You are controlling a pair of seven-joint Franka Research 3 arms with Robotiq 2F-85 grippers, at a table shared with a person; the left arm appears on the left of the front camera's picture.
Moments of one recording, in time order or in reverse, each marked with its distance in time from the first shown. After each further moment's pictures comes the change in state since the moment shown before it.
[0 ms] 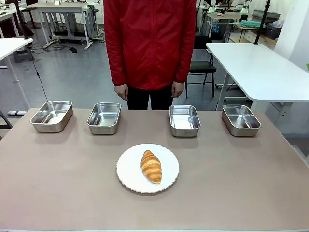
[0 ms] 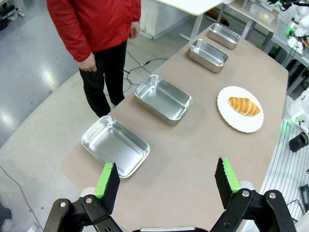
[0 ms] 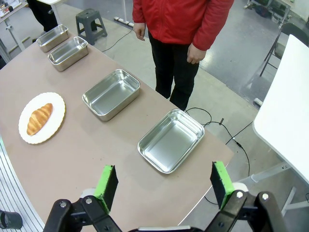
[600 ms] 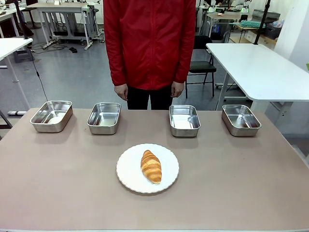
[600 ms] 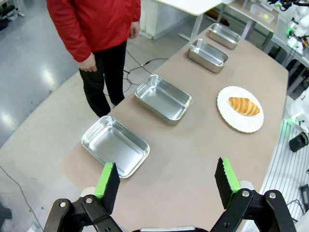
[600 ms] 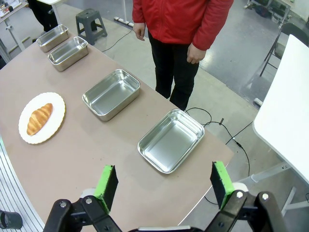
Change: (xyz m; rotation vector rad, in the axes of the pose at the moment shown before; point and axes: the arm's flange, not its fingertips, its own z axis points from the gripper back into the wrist) left arm 0.000 0.000 0.000 0.000 0.000 0.000; right arm 0.000 0.000 0.000 0.000 0.000 0.000
